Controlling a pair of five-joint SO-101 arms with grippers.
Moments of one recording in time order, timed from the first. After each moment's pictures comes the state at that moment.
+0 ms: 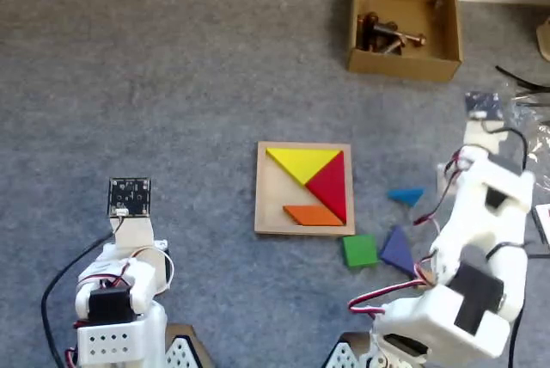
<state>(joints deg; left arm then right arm) -10.8 -103.1 96.0 75.4 2.1 25.4 -1.8 27.8 46.2 29.2</state>
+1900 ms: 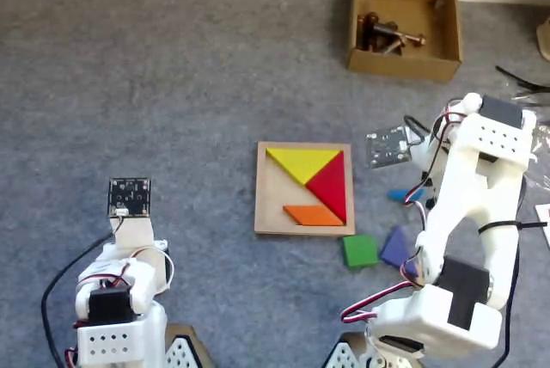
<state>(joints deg) -10.8 -103.1 96.0 75.4 2.1 15.7 -1.3 5.2 91.8 115.6</state>
